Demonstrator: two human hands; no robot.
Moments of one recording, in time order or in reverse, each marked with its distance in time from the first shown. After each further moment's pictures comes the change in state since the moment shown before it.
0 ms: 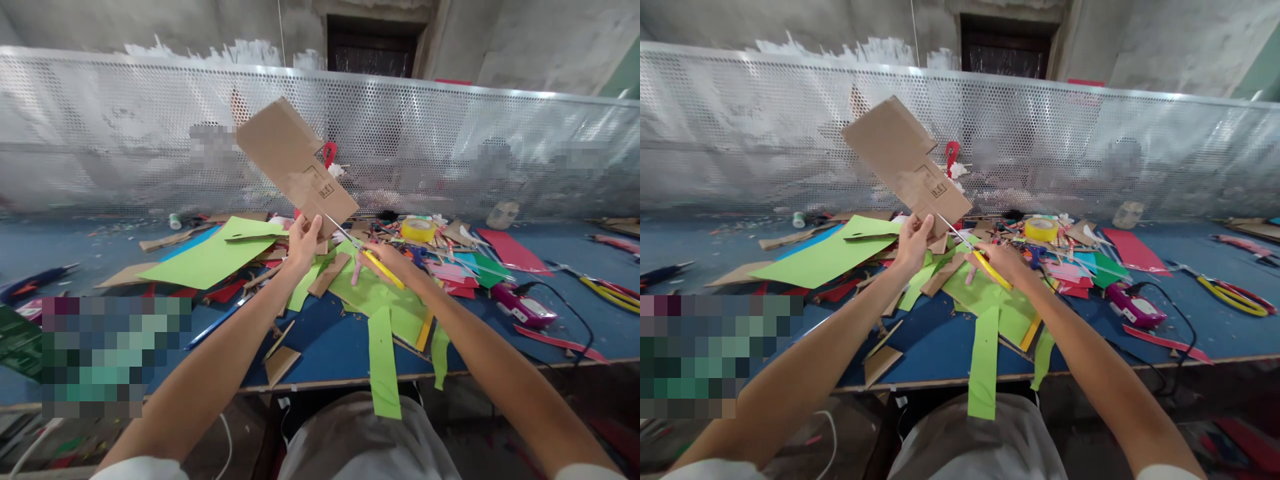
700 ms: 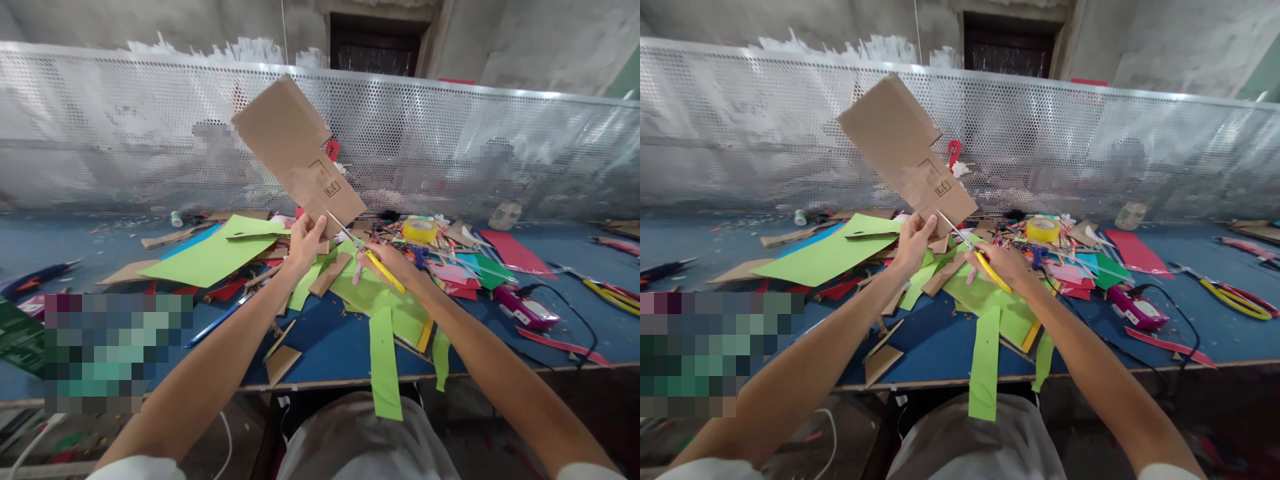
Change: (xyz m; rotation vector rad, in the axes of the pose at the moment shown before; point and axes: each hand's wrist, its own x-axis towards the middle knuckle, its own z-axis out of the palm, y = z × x) left_hand -0.003 0.005 -0.001 0.038 -0.052 0.023; right_hand -0.006 -0.015 -0.001 0.050 0.050 -0.029
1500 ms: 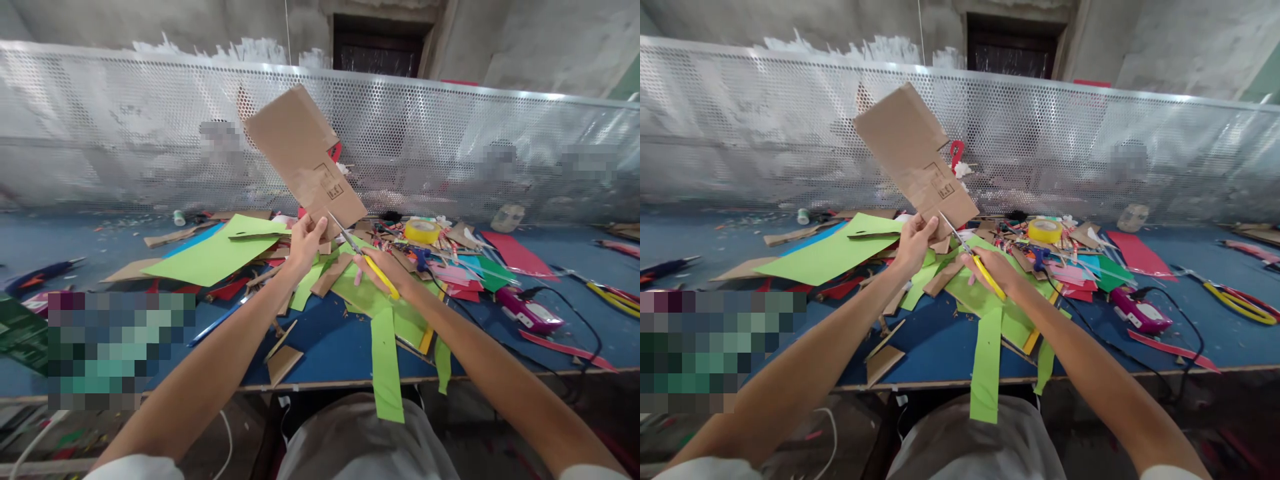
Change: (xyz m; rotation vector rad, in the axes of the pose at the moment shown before) left_hand -0.001 0.003 -0.001 -0.054 -0.006 -0.023; right_hand 0.000 -0.007 0.019 0.210 0.019 -0.081
